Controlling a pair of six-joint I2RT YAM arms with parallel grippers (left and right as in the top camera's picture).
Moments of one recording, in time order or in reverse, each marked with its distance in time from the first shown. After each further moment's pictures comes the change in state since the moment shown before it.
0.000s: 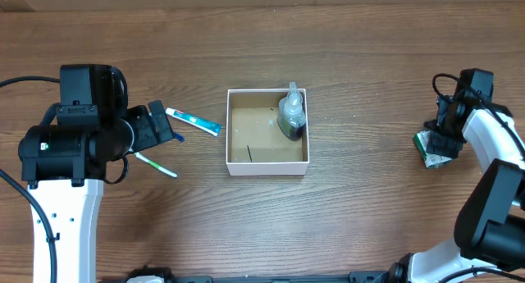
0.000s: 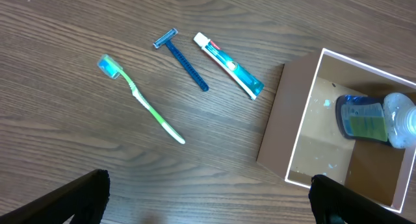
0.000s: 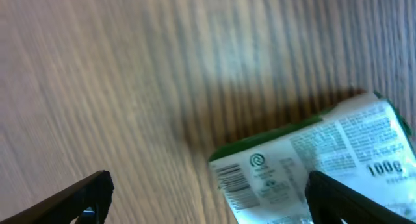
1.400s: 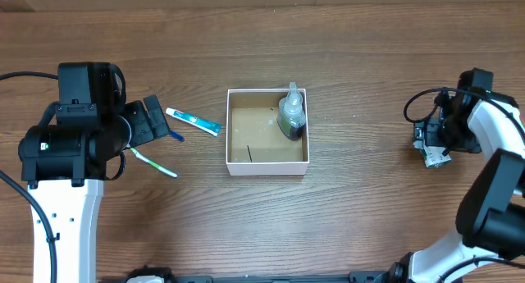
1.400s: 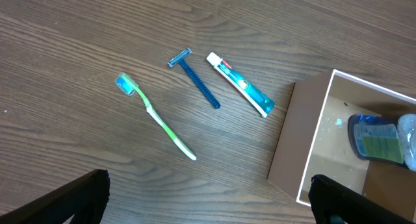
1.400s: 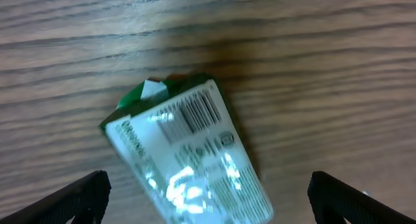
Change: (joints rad) left arm 0.000 0.000 0.000 0.044 -0.064 0.003; right arm -0.019 0.079 0.082 -0.245 -0.031 -1.696
